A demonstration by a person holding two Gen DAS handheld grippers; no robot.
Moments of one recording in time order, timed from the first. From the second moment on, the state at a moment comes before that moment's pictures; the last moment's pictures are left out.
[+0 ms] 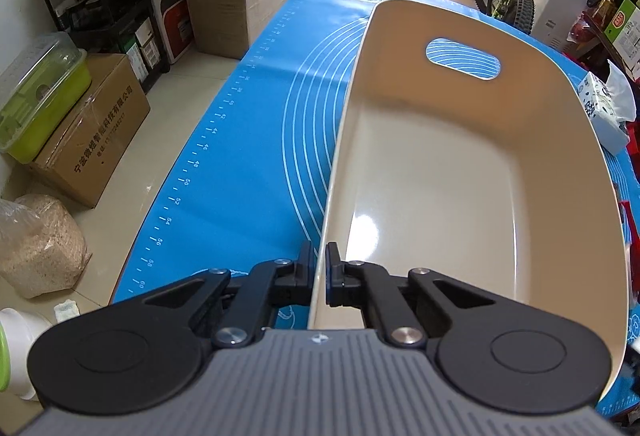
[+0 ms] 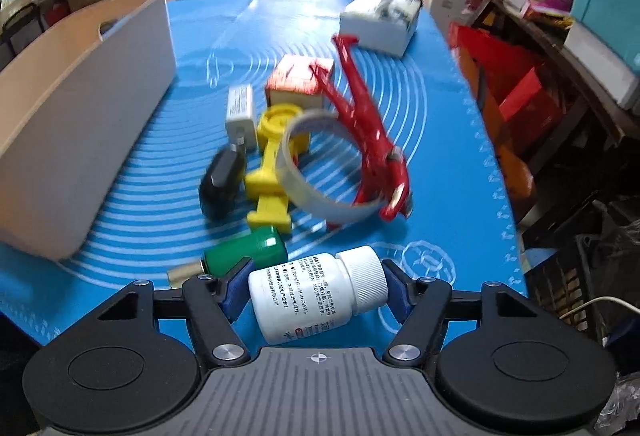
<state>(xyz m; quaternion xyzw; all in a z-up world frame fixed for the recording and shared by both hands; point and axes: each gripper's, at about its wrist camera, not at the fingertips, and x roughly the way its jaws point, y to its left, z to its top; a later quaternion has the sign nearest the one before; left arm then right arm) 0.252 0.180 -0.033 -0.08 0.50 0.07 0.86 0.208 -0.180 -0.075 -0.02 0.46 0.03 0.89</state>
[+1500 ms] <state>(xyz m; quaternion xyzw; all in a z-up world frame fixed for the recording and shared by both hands) 0.248 0.174 -0.033 -0.05 0.50 0.07 0.86 0.303 0.029 -0.025 -0.05 0.39 0.18 0.90</state>
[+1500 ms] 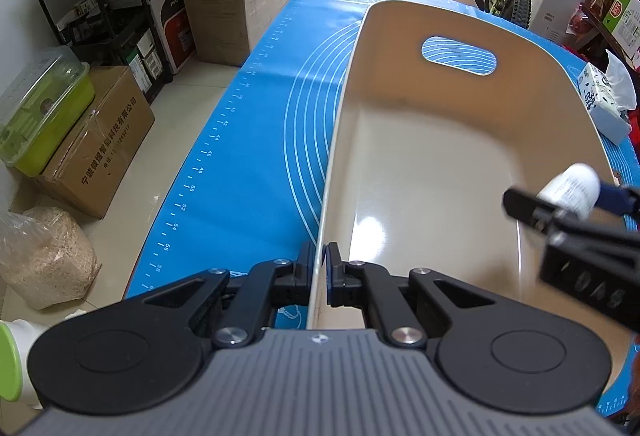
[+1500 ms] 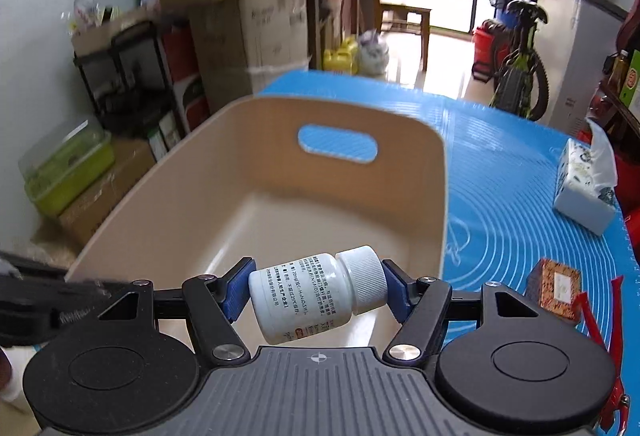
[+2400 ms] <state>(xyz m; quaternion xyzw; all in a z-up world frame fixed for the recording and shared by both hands) 0.248 0.174 -0.033 -0.06 0.50 0.07 0.86 0.281 -0.056 0.038 0.02 0.34 0.16 0.93</state>
